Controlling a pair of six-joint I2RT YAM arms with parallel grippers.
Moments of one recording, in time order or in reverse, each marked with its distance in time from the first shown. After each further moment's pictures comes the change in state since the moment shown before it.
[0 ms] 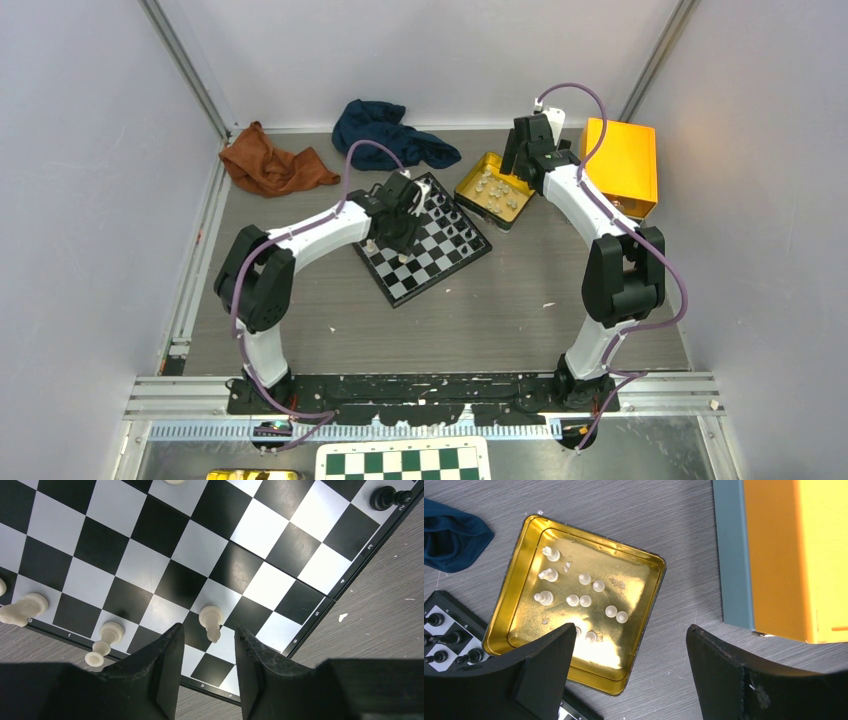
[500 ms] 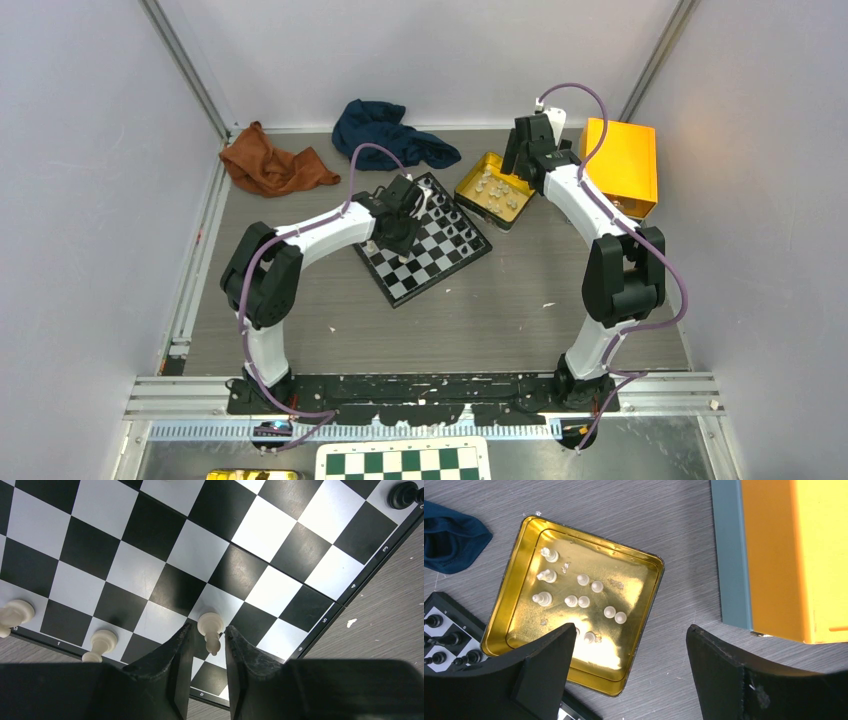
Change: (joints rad) left arm -0.004 0.043 -0.001 0.011 0.001 -0.001; right arm -0.006 0.000 0.000 0.000 0.000 0.000
